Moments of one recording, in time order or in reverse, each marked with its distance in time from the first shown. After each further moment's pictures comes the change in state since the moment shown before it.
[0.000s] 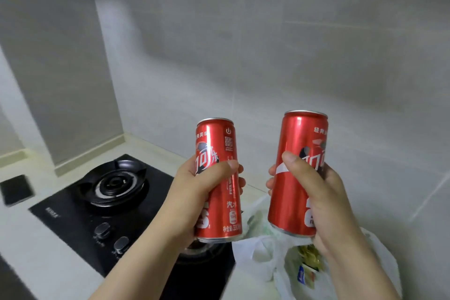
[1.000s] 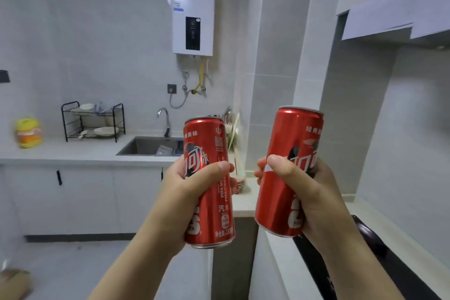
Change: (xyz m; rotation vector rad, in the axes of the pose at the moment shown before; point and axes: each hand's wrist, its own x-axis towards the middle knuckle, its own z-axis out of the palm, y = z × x) left_hand -0.347 0.164 -0.246 0.249 0.952 0.470; right_hand -0.188 -0.042 0.387 0.243 -1.101 -0.126
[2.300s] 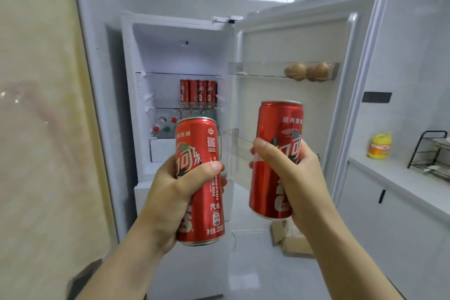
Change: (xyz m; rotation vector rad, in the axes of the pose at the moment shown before) left_hand -0.248 0.110 -0.079 0.476 1.499 0.328; right_hand -0.053 -0.035 0.315 0.670 -1.310 0.032
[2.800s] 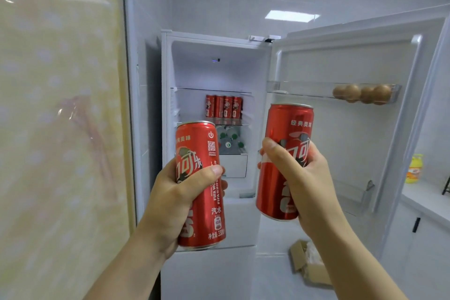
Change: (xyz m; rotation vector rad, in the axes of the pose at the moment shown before) left_hand 0.040 0.023 -0.118 0.007 0.046 0.101; right_hand 0.043 0.010 0.120 -0.032 0.018 -0.086
